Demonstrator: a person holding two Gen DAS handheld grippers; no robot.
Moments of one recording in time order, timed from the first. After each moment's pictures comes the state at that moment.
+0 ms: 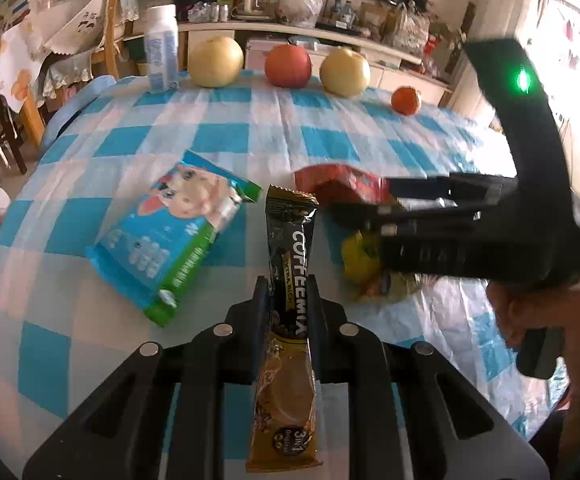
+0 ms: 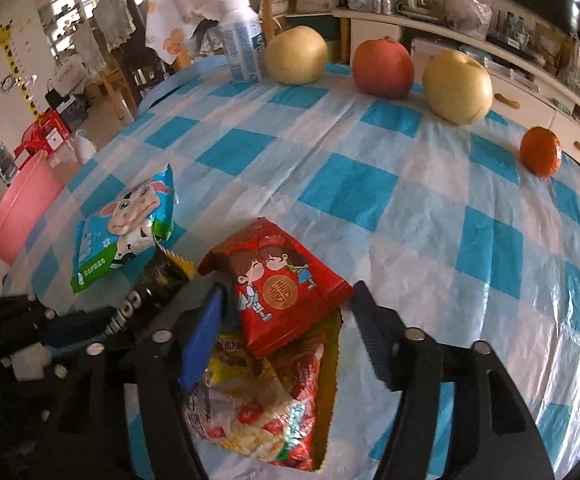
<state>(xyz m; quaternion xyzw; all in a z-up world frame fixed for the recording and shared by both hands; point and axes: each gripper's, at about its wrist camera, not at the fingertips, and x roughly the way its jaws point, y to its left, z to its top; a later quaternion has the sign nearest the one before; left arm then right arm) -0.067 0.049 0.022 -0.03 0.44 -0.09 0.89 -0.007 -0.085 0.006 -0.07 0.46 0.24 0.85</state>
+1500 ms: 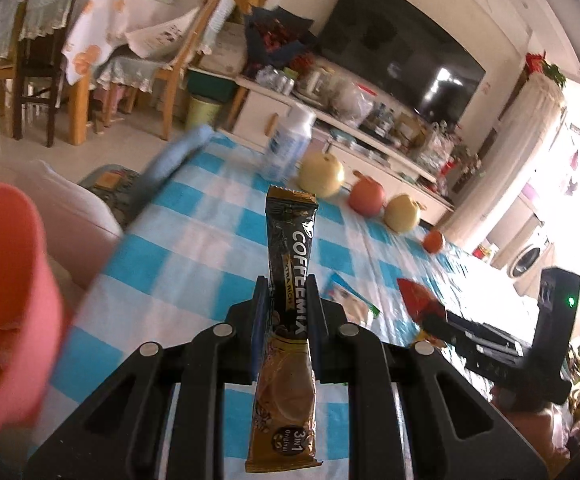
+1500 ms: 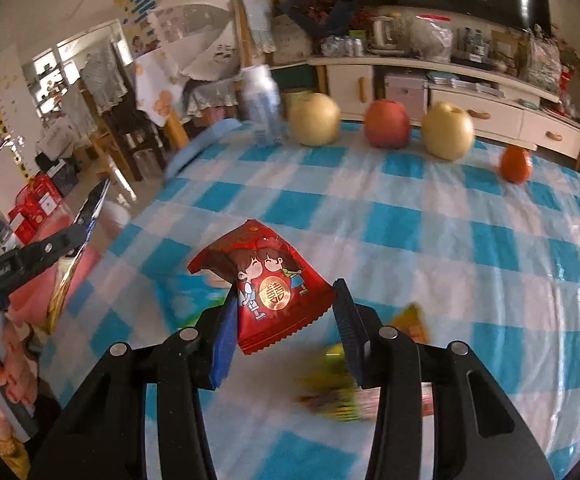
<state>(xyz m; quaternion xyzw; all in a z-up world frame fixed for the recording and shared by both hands) -0.087 0.231 0.082 -0.19 0.32 -0.06 0.93 -0.071 -0.029 0.062 0.02 0.39 0.21 0.90</state>
